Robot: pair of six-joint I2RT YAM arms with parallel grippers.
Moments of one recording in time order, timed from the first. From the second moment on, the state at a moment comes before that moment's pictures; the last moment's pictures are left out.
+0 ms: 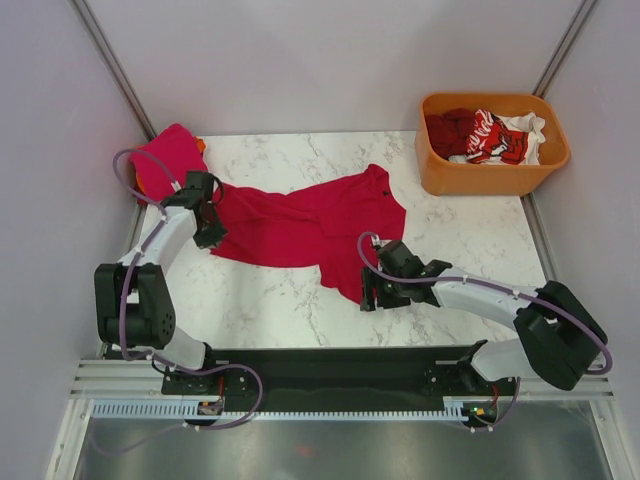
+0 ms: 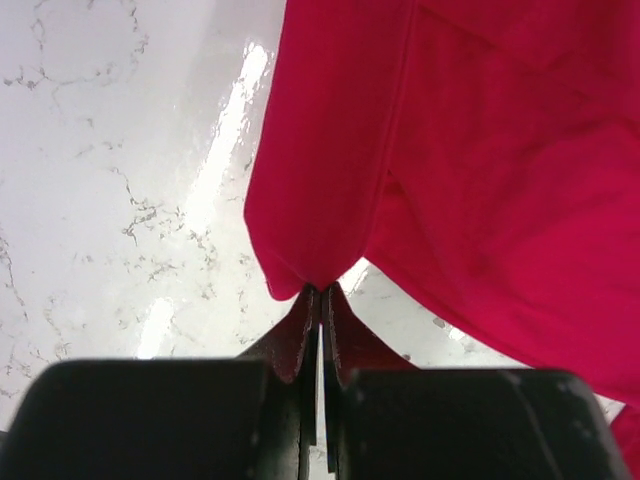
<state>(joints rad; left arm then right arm) -0.03 1.55 1.11 -0.72 -0.20 -0.47 0.71 1.33 0.63 -0.33 -0.11 0.56</state>
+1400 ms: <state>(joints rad) -0.06 0.60 1.34 -0.77 -0.13 -0.37 0.76 0.81 1.53 -0.79 0.20 0.47</state>
